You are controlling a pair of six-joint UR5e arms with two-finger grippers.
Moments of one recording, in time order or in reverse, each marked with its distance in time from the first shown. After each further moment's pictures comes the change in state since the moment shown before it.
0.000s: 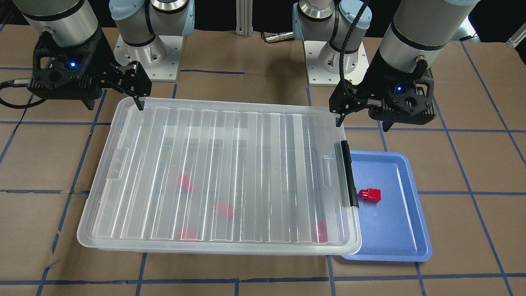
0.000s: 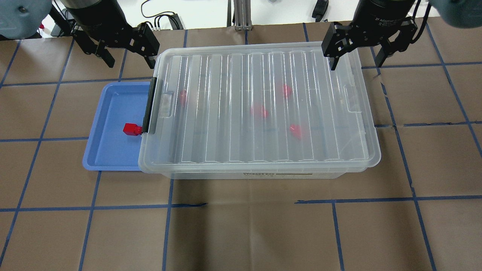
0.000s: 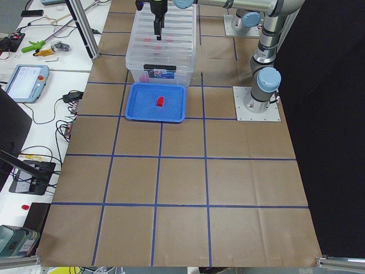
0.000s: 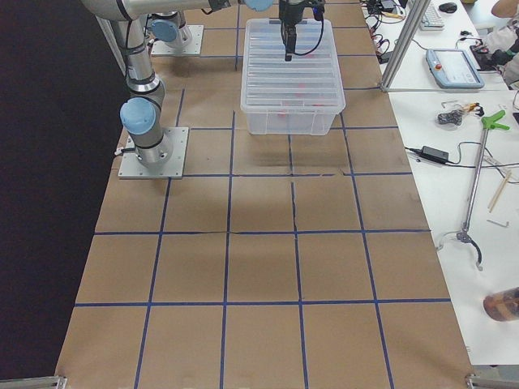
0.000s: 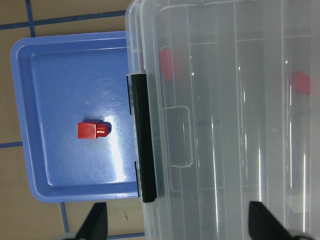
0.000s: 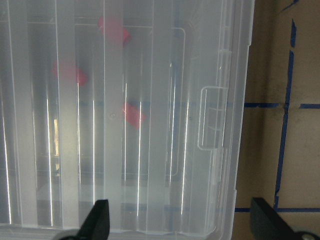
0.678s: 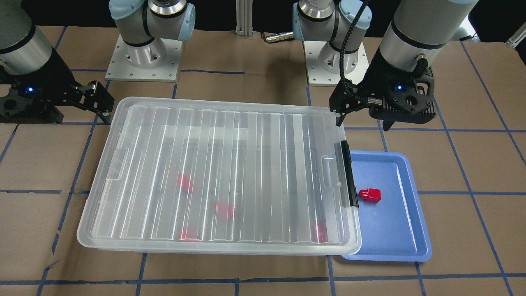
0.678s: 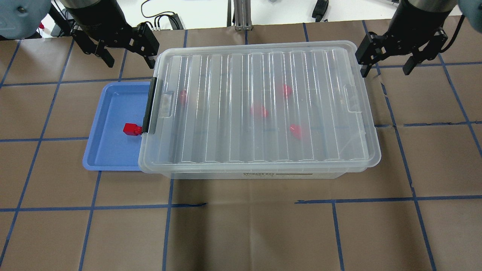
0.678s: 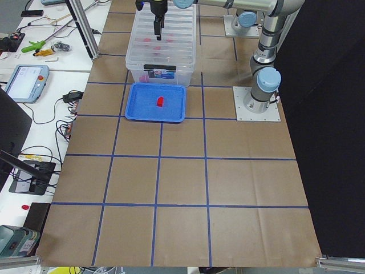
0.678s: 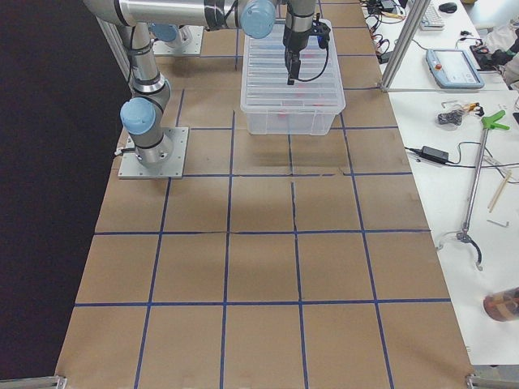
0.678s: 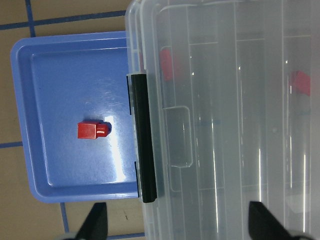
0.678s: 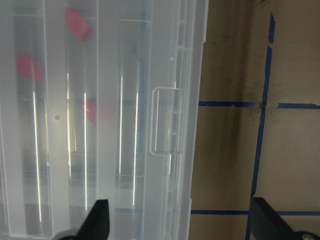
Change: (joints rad) left arm 0.001 0.004 -0.001 0.000 0.000 0.003; right arm -0.158 0.001 0.115 -0.072 0.001 -0.138
